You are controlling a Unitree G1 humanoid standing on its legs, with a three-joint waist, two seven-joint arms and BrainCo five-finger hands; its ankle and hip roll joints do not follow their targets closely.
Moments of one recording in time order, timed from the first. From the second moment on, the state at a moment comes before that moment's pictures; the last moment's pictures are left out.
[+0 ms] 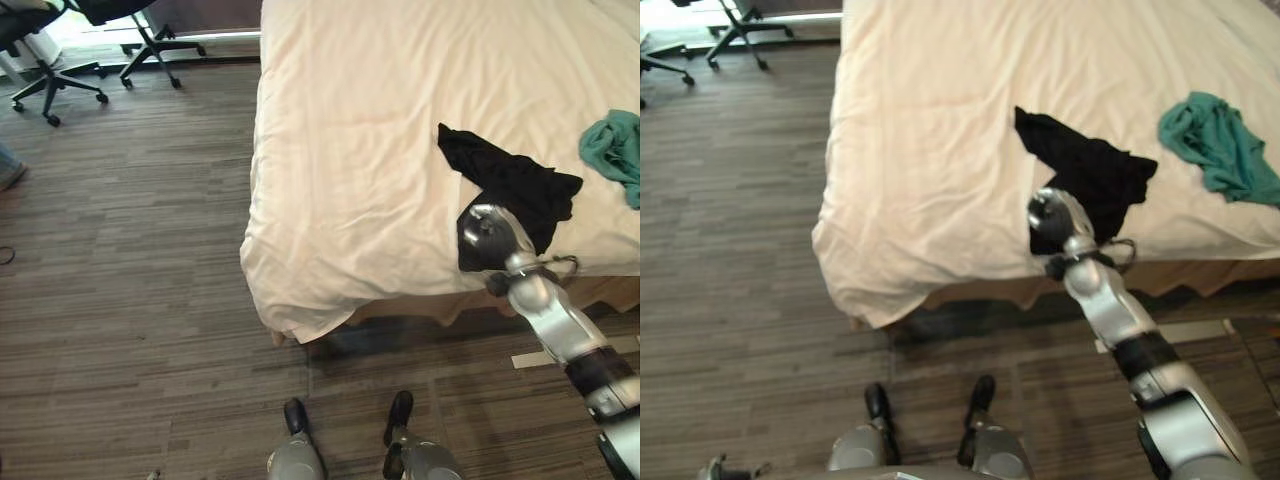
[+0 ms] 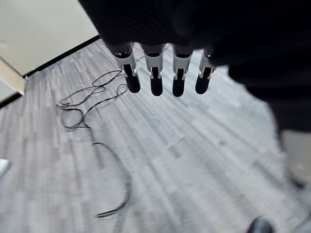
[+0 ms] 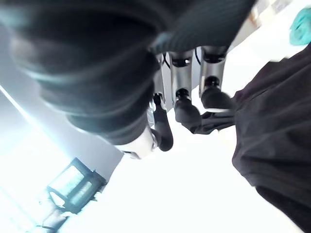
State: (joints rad) left arm 0.08 0.41 -0.12 1.09 0.33 0.06 0.31; right arm -0.74 -0.62 0.49 0.46 -0.15 0.00 -0.28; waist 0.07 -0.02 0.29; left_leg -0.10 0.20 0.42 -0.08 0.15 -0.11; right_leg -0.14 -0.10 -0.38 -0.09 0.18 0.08
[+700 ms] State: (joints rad) left arm -0.30 0.41 -0.30 0.89 0.20 -0.01 0.44; right arm -0.96 -0.19 0.71 0.47 -0.06 -0.04 -0.22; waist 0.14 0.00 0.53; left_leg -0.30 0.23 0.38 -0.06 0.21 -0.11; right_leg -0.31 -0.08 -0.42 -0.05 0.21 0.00
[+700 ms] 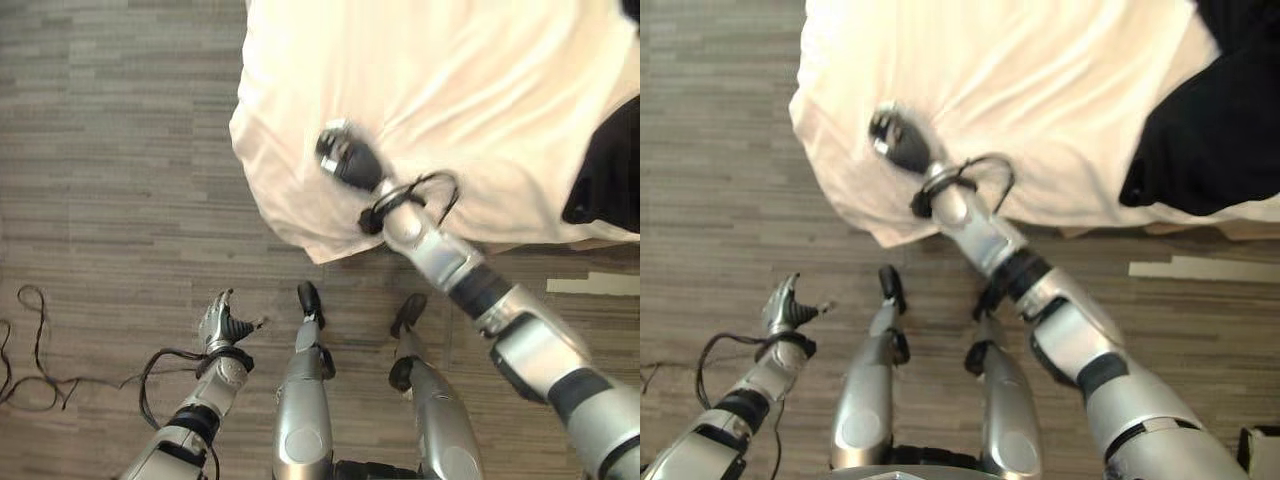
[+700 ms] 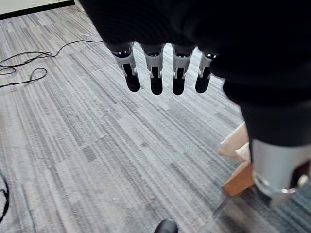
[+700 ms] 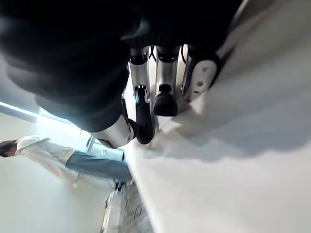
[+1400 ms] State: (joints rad) left arm -0.27 0.42 -0.22 0.87 0.08 0.01 0.39; right arm -0.82 -0.37 0.27 0.46 0.11 -0.11 -0.37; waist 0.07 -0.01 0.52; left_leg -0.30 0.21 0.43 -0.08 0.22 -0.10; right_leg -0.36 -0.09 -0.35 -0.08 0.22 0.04
